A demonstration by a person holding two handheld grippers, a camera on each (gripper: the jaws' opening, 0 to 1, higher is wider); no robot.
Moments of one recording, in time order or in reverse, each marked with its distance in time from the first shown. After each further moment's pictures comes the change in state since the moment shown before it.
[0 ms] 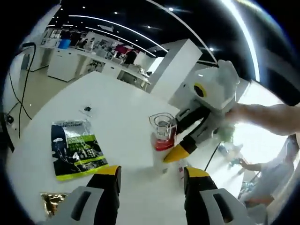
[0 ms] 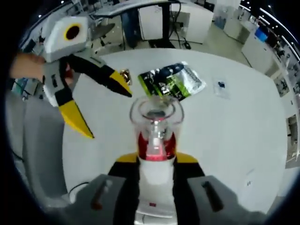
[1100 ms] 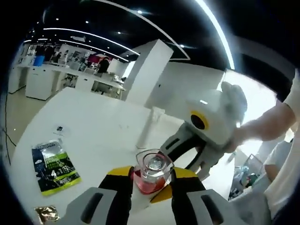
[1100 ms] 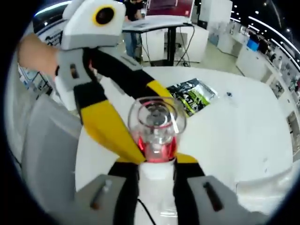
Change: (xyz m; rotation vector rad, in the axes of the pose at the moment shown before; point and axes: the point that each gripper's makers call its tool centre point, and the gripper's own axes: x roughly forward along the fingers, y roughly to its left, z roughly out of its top) left arm -0.012 -0.076 -0.009 0.225 -0.010 -0.128; right arm -0.019 0.092 -0.012 0.047 -0.236 -0.048
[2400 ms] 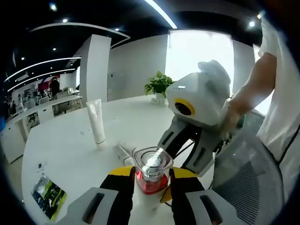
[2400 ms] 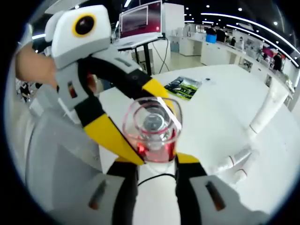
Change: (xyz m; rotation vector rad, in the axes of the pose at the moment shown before) left arm -0.023 -0.091 -0.050 0.436 0.172 -0.247; right arm -0.023 0.082 -0.035 0.311 -0.187 -0.179
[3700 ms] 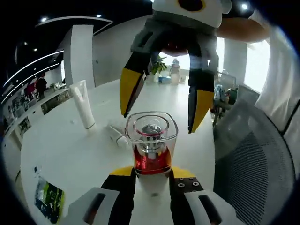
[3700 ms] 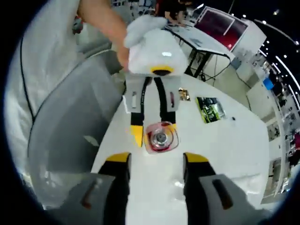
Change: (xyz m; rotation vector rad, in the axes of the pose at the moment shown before) left arm 0.010 -0.002 -0.044 0.145 0.224 -0.132; right arm -0.045 0.001 0.026 -0.726 0.283 0.271
